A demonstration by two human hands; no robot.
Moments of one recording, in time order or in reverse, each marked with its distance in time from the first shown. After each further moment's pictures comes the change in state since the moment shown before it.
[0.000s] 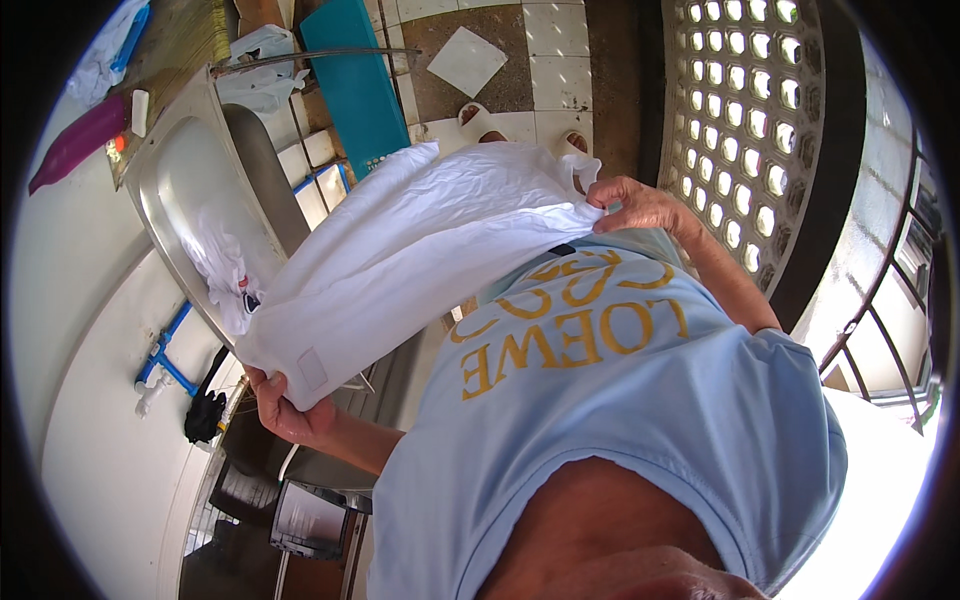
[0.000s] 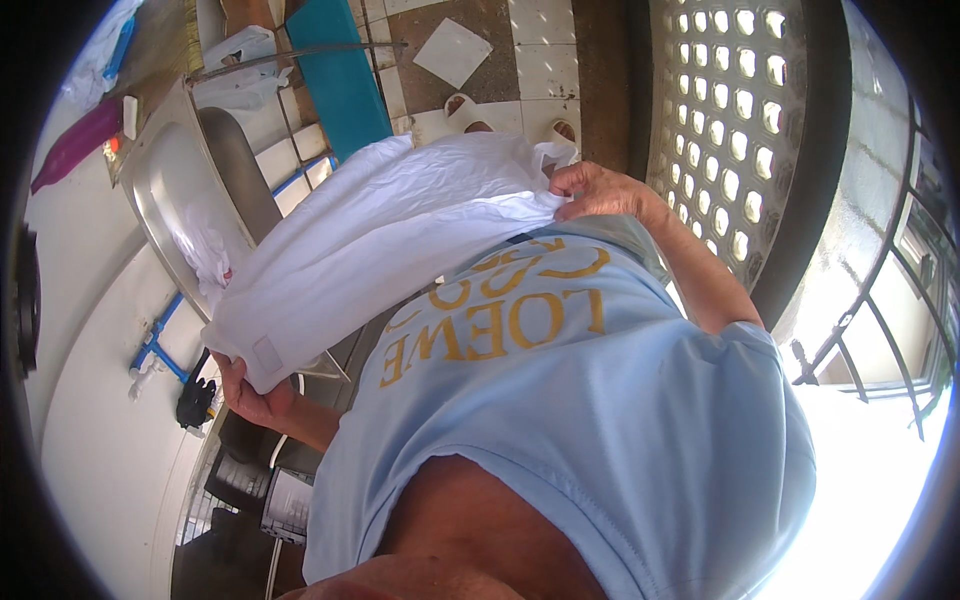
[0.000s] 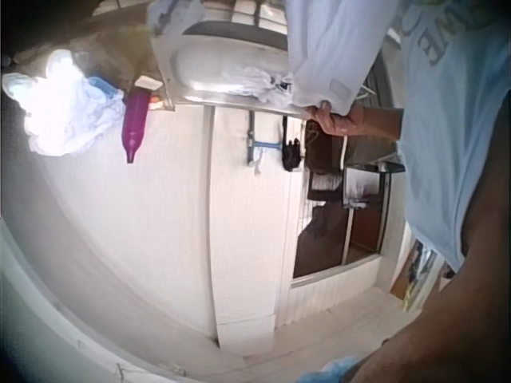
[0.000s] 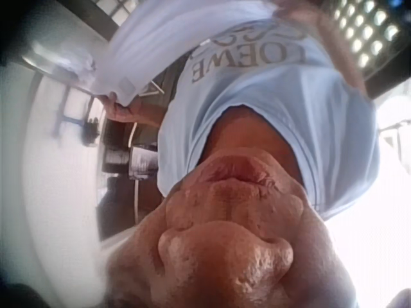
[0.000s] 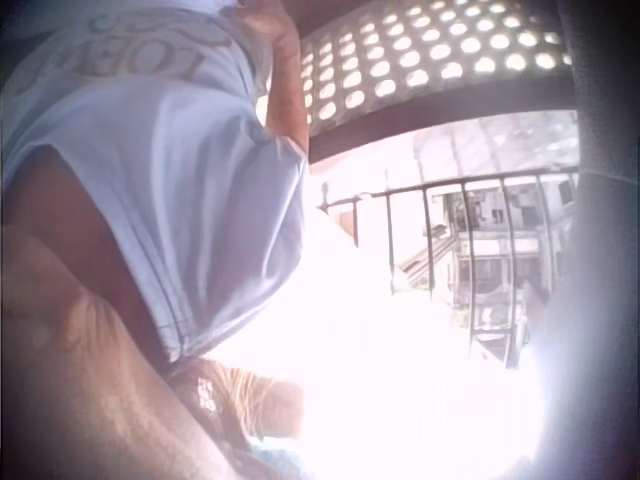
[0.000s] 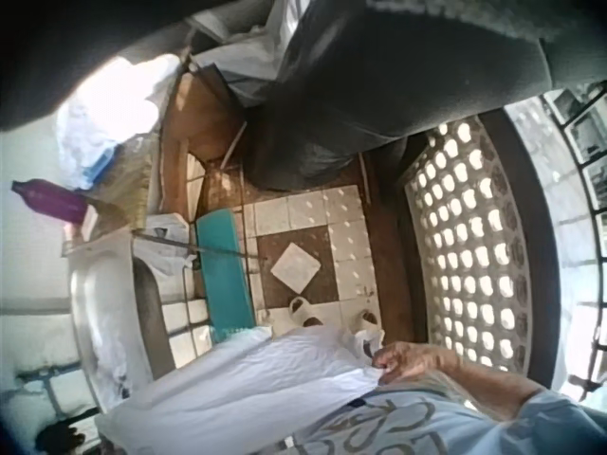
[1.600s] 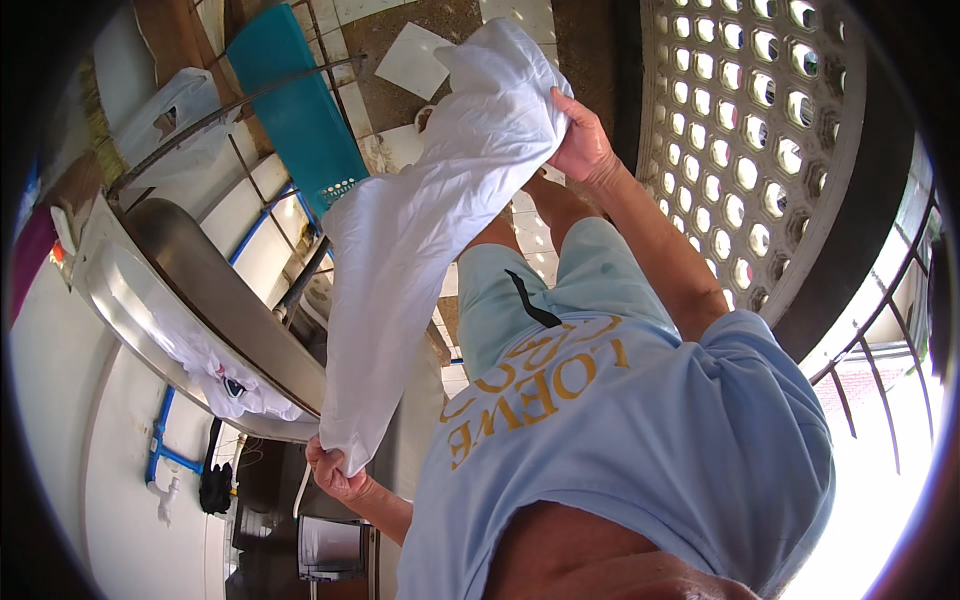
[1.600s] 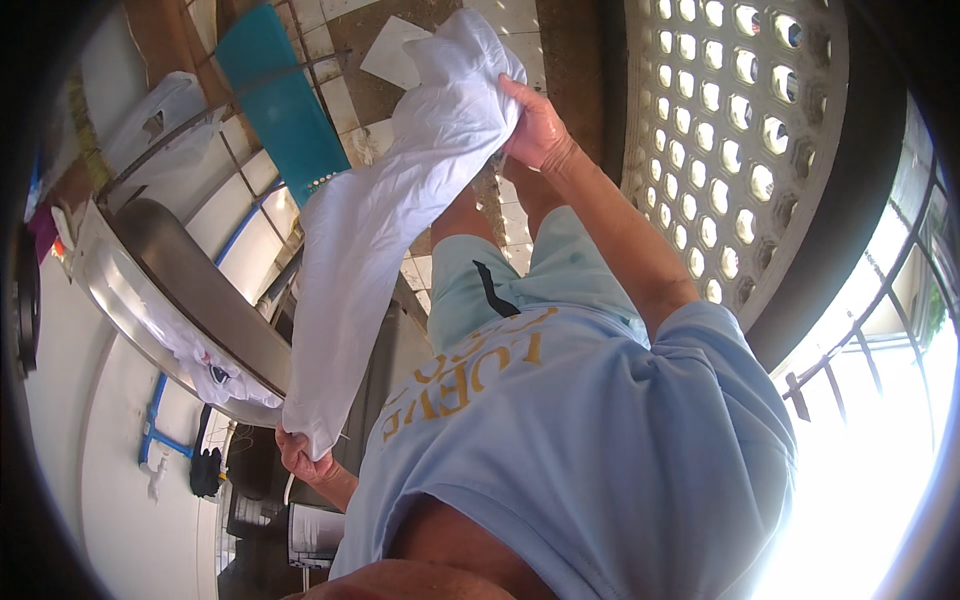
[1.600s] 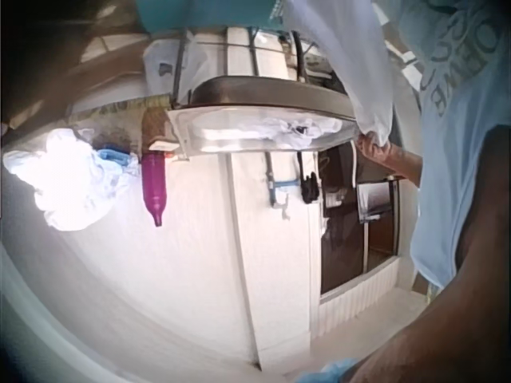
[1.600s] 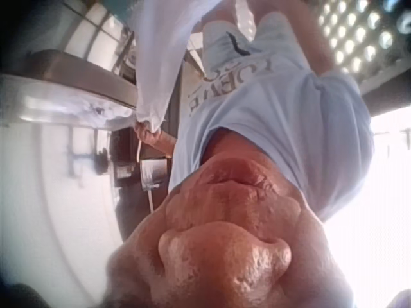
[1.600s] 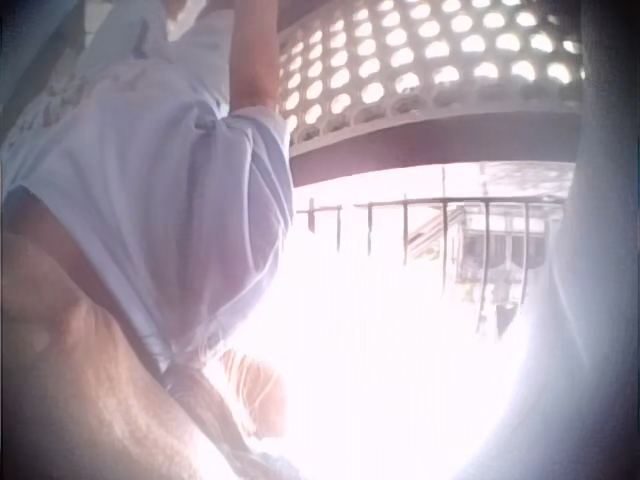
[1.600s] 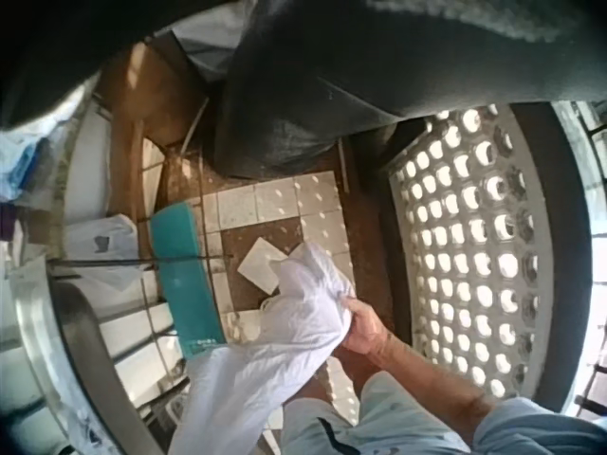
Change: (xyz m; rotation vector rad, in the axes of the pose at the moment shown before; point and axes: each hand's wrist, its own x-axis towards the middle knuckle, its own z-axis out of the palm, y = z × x) left_hand 0.000 -0.067 -0.122 0.269 -0.192 -0.196; right_hand 0.137 0.019 -0.064 1.433 0.390 -0.195
